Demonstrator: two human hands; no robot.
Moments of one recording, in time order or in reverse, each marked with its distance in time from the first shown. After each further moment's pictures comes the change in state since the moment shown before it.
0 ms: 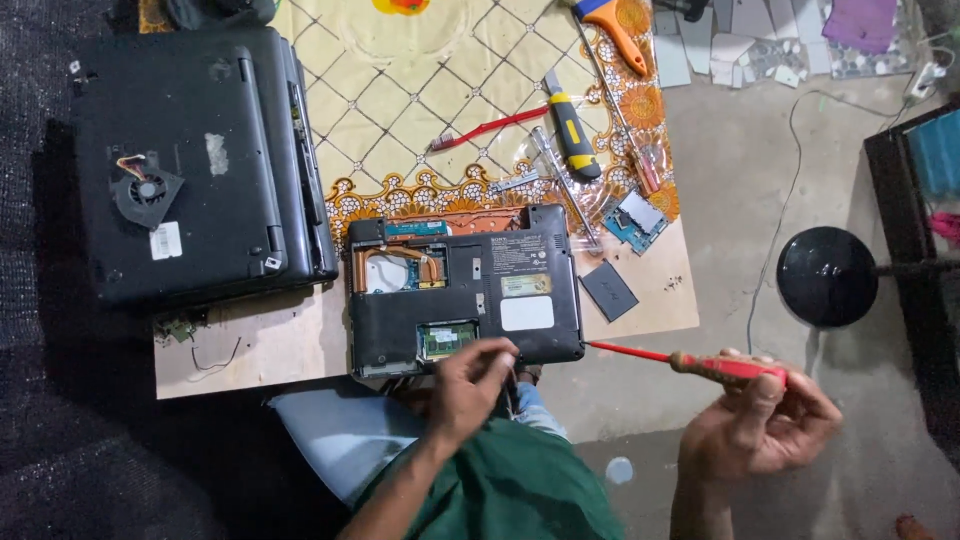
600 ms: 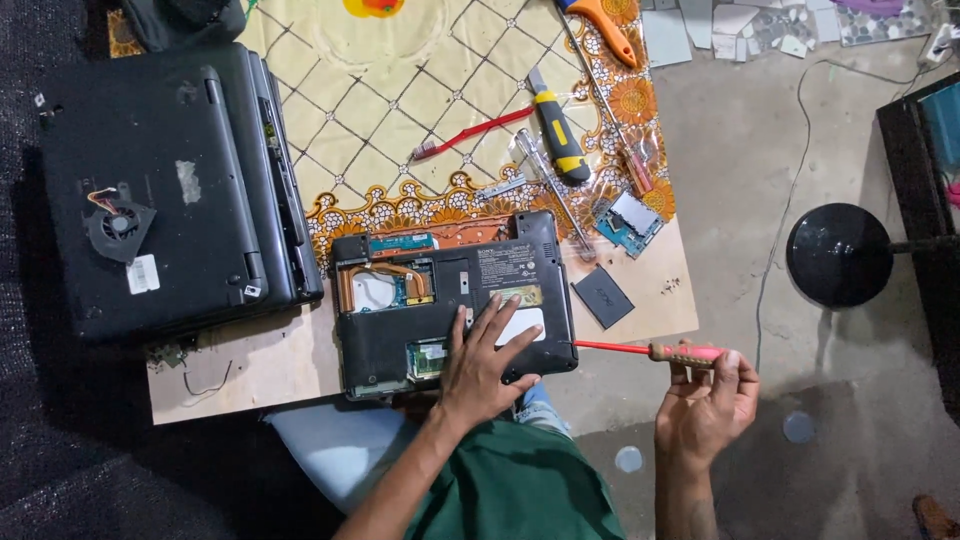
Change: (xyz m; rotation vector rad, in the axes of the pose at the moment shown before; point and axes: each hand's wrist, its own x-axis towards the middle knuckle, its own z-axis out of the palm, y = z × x) left_hand 0.046 -0.029 0.013 0.954 -0.314 0.532; right_hand -0.010 0.070 -0.005 0.332 0.197 0.749
